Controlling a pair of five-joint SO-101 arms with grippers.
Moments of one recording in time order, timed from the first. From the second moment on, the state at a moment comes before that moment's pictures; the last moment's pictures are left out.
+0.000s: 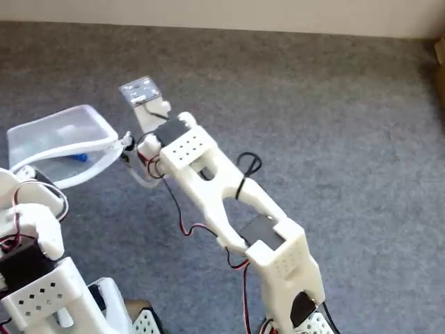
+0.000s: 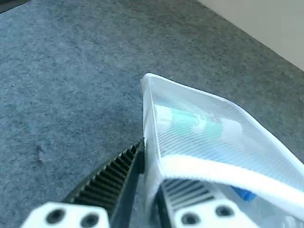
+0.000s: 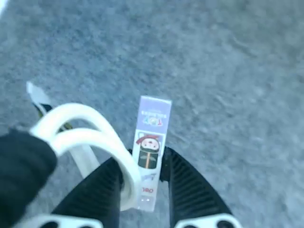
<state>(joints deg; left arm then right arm) -37.4 -67.5 47.1 60.6 17.7 -43.0 26.6 -23.8 73.9 -6.2</state>
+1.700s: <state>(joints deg) -17.9 -46.1 39.8 68.1 7.8 -32.1 -15.4 37.1 48.2 2.8</state>
